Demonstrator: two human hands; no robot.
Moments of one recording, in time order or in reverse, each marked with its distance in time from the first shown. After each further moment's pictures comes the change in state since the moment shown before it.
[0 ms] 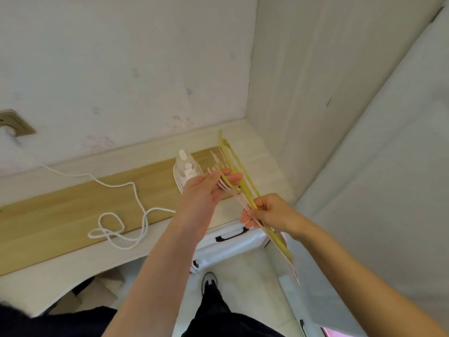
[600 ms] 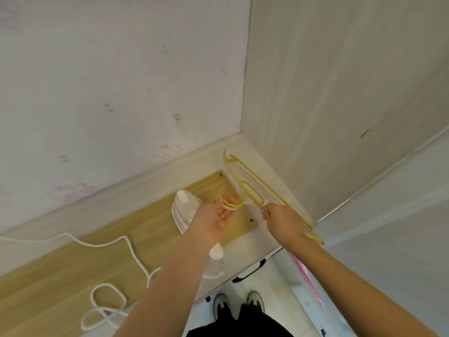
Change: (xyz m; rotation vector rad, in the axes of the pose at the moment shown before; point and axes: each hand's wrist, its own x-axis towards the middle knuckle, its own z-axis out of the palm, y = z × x) left_hand 0.185 -0.012 -0.044 -0.301 0.102 -0.550; right_hand 0.136 0.003 -0.009 -0.856 0.487 0.161
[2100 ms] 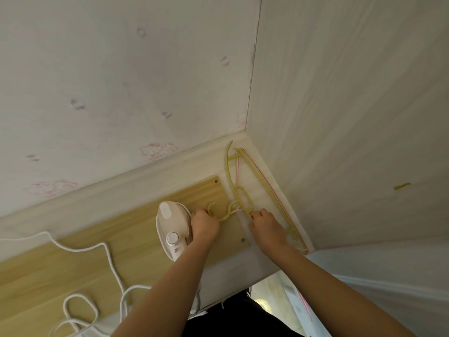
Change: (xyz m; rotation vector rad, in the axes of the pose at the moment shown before) left_hand 0.132 -0.019 -0.008 1.224 0.570 0.174; right_hand 0.093 0.022 0.055 0.001 -0.134 -0.159
